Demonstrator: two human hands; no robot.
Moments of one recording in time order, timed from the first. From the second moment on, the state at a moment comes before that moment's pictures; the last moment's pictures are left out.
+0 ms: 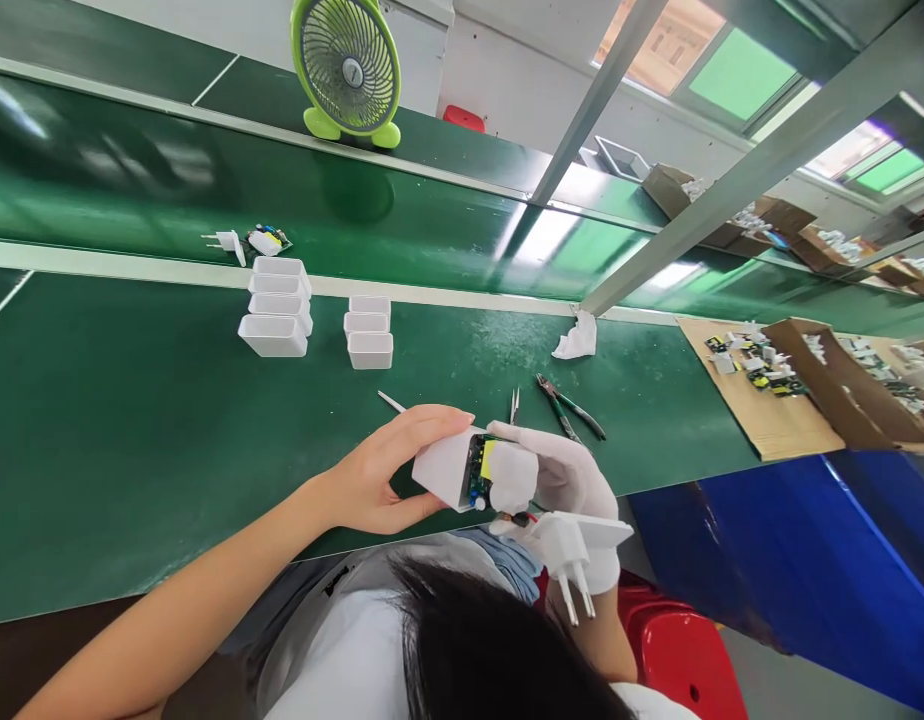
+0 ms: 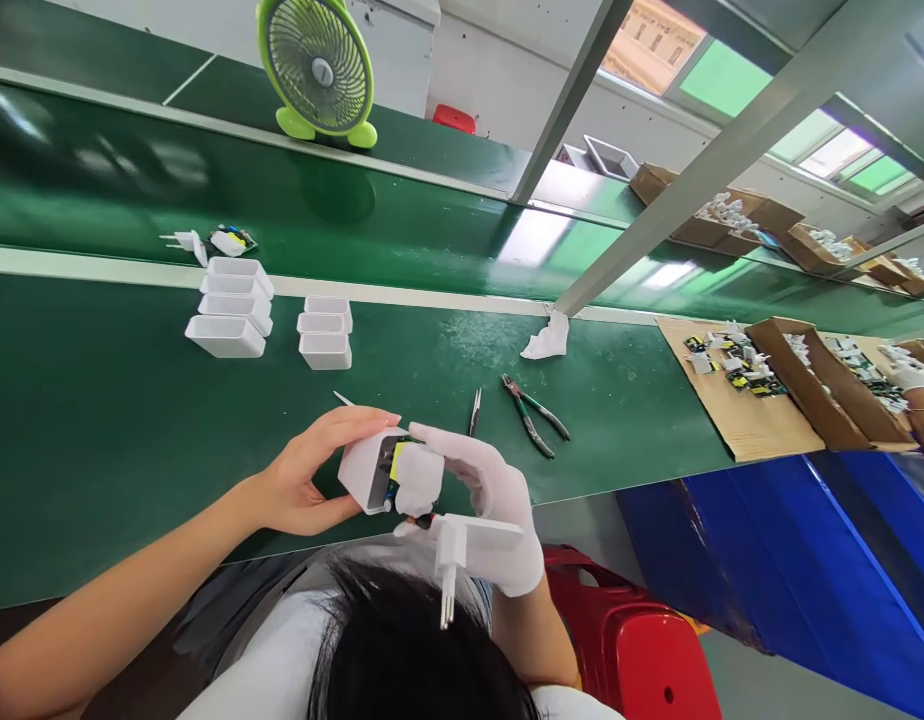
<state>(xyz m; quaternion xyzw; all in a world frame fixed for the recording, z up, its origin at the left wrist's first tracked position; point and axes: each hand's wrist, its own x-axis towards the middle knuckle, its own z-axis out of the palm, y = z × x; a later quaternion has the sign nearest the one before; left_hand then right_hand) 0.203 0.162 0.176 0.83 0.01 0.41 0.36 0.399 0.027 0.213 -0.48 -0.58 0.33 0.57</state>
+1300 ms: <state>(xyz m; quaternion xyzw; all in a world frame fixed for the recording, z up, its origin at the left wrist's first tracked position) 0.214 0.149 0.166 0.62 0.03 0.44 0.65 0.379 0.037 0.187 -0.48 -0.51 0.39 0.60</state>
